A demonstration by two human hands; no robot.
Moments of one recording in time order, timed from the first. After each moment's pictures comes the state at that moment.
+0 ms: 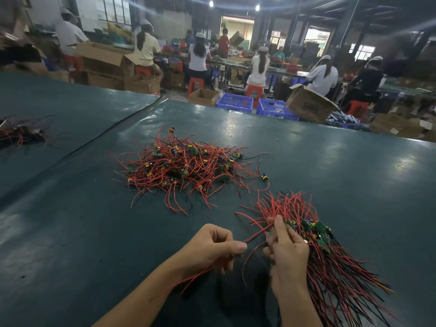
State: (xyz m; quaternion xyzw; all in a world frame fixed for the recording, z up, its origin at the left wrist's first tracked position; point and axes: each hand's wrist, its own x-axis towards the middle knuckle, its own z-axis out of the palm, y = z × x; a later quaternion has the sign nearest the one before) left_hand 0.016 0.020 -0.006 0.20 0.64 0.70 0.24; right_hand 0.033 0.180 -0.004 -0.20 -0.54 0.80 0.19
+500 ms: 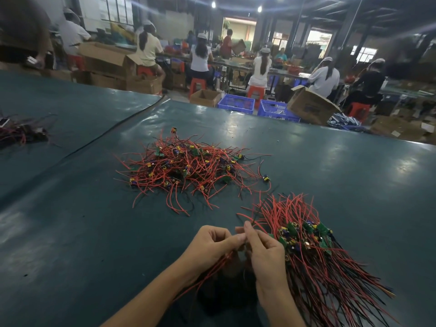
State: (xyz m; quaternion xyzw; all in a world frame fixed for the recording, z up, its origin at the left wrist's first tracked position) left_hand 0.016 0.028 -0.018 0.11 0.65 0.74 0.16; right_hand 0.042 0.151 -0.008 -0.12 -0.66 0.74 0.10
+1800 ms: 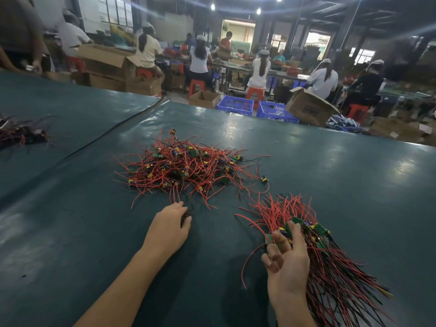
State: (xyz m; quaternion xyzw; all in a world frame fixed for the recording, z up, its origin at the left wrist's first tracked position) left_hand -0.033 -0.034 -0.042 0.05 0.95 0.26 -0.13; right_hand 0.050 0.178 0.002 -0.22 -0.42 0.86 0.18
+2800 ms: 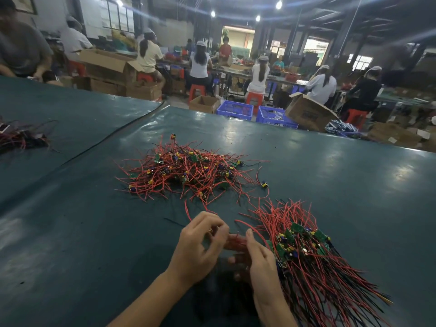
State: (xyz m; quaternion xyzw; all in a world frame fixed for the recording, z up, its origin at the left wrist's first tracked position) left_hand 0.006 0.017 -0.022 0.27 0.76 0.52 -0.29; right_hand 0.053 0.149 -0.002 -0.08 -0.66 0.75 0.01
